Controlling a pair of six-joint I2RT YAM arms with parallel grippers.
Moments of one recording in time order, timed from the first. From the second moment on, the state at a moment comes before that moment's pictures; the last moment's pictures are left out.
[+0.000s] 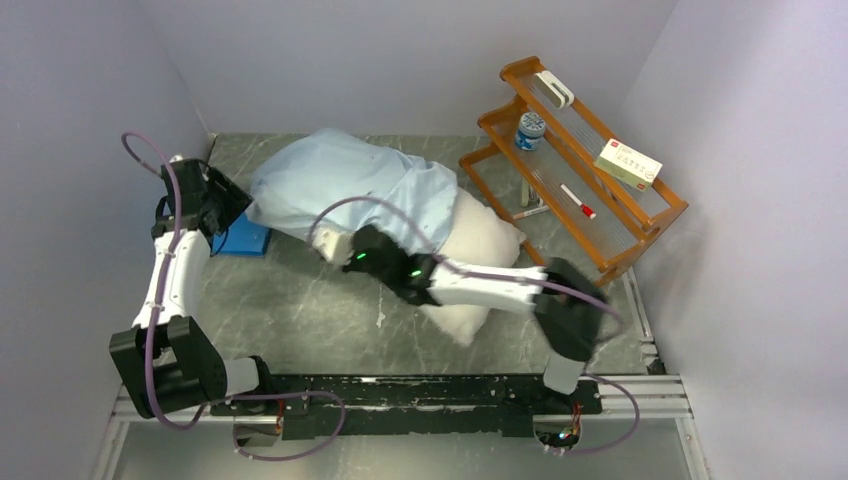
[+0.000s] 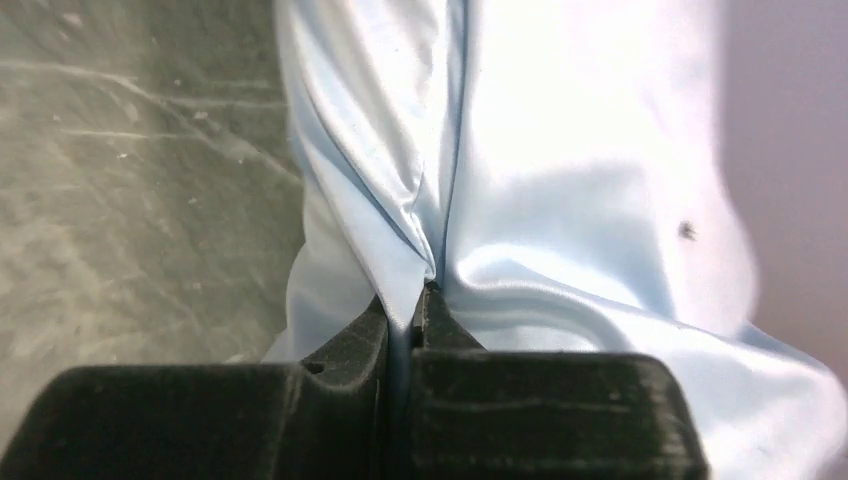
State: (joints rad) left arm 0.26 1.28 0.98 -0.38 0.06 -0.66; right arm 1.15 1.89 1.29 0.07 0.44 -0.63
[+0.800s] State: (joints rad) left arm 0.29 1.24 1.00 -0.52 0.06 -0.81; right arm 0.50 1.28 0.85 0.28 -0.47 -0.24
